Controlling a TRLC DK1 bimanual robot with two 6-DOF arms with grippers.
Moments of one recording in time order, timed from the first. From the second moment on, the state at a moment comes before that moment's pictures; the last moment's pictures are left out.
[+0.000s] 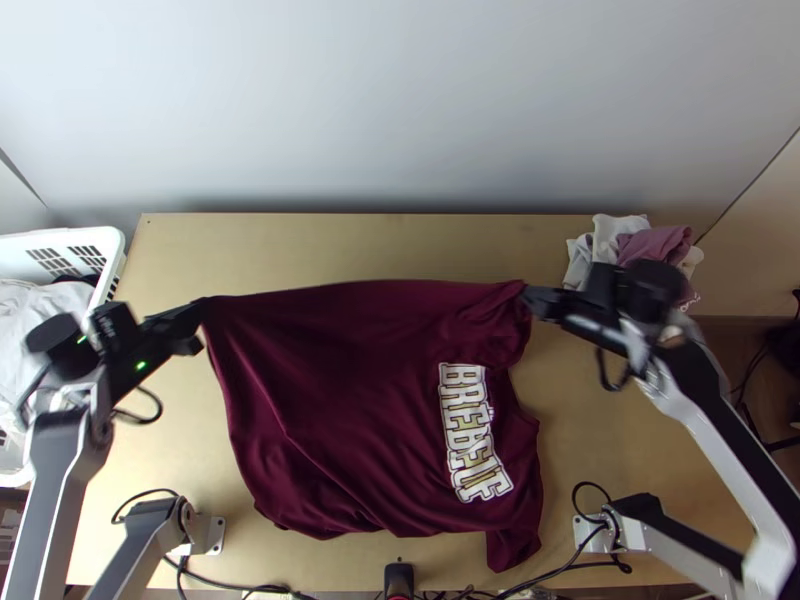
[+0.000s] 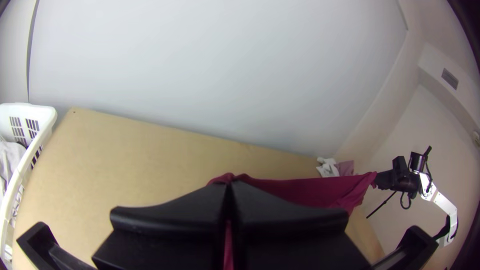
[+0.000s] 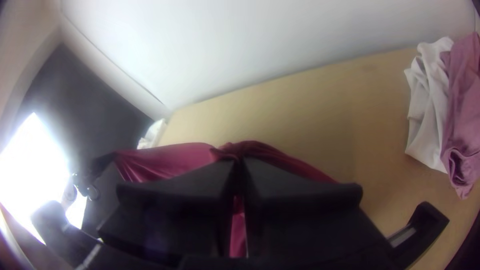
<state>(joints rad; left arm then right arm) 0.20 0.82 0.73 -0.23 0.57 -0.22 0.25 1.16 0.92 -0.22 -0.46 0.51</state>
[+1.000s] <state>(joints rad) 0.22 1.63 0.98 0.15 0.39 -0.21 0.18 2.04 1.49 0.09 -0.38 0.43</state>
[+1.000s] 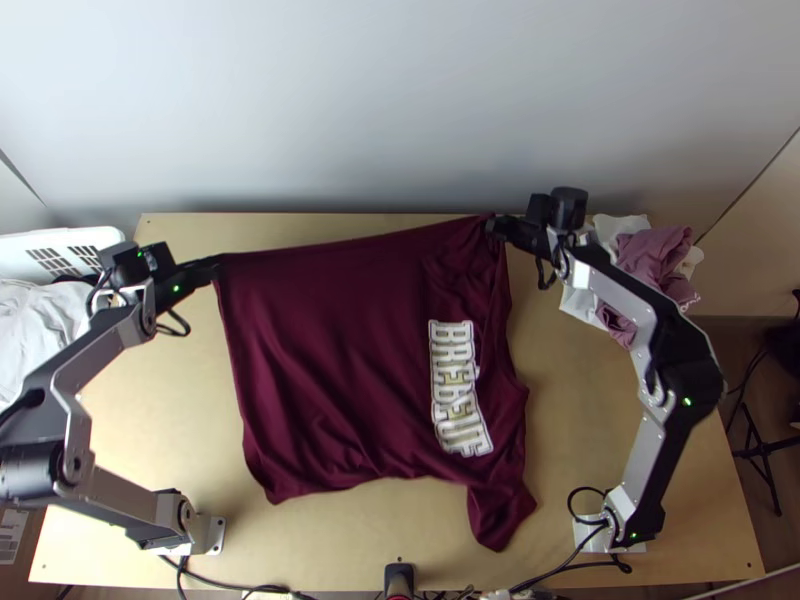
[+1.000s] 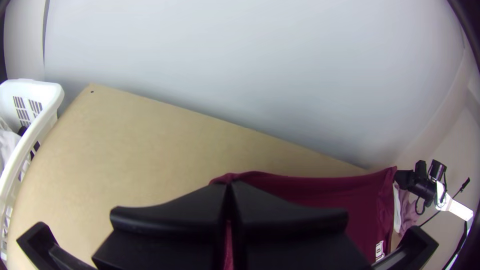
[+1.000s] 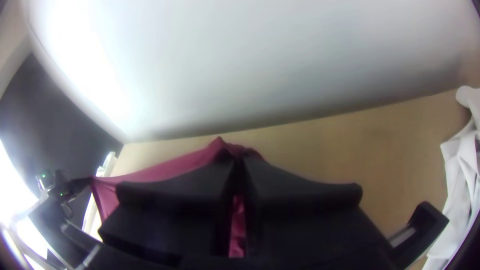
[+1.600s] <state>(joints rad) 0.17 1.82 1.15 0.12 0.36 -0.21 0.16 2.34 1.87 -0.12 -0.38 0.44</state>
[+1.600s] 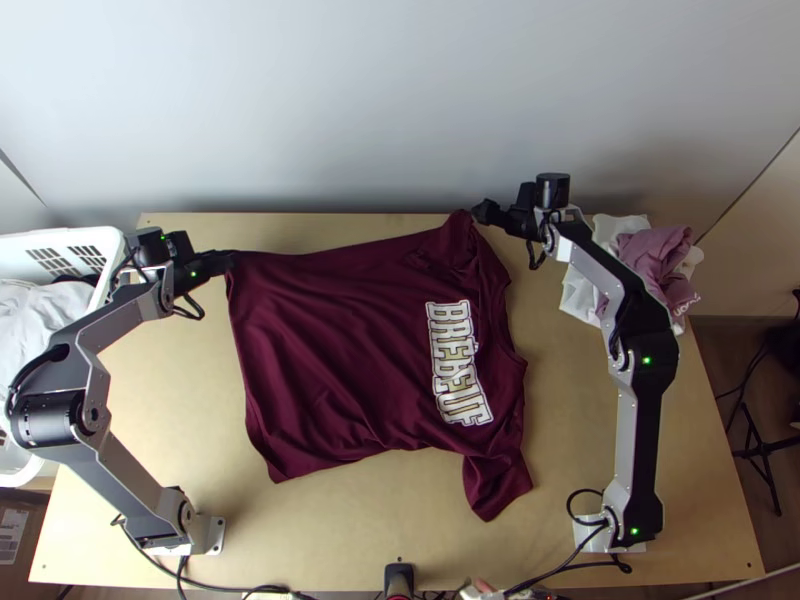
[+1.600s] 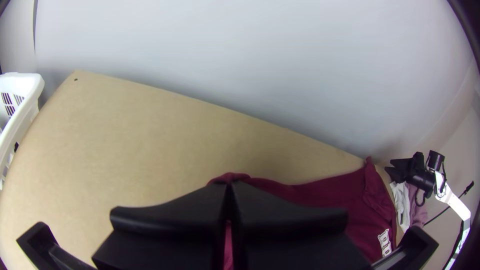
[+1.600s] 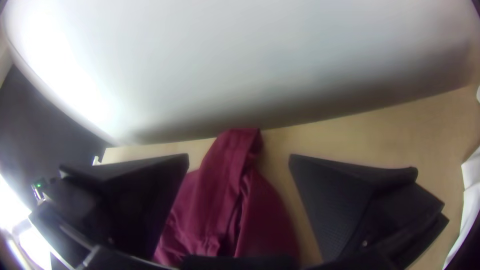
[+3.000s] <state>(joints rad) 0.11 1.76 1.07 0.12 0.36 -0.25 0.24 2.39 2.02 -0.29 -0.42 0.38</state>
